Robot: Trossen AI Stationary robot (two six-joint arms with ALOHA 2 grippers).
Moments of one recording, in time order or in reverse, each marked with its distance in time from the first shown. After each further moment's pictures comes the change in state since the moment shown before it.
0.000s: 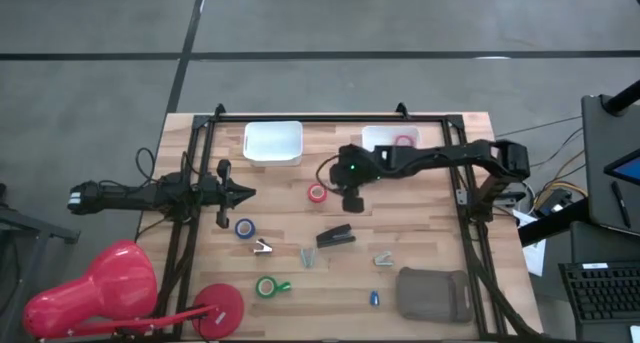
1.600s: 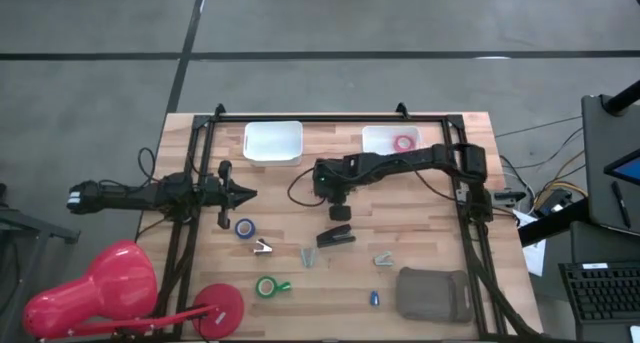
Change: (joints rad) left arm 0.000 0.014 0.000 -0.033 0.000 0.000; right arm 0.018 0.274 0.249 -0.250 0.005 0.023
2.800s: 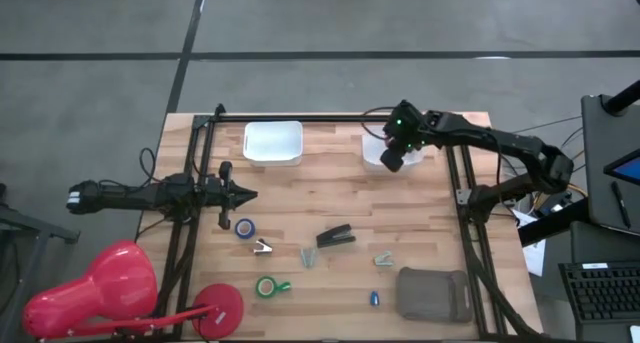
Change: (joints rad) left arm 0.000 0.006 0.000 -0.022 0.000 0.000; right arm -0.463 -0.641 -0.457 -0.098 0.106 0.223
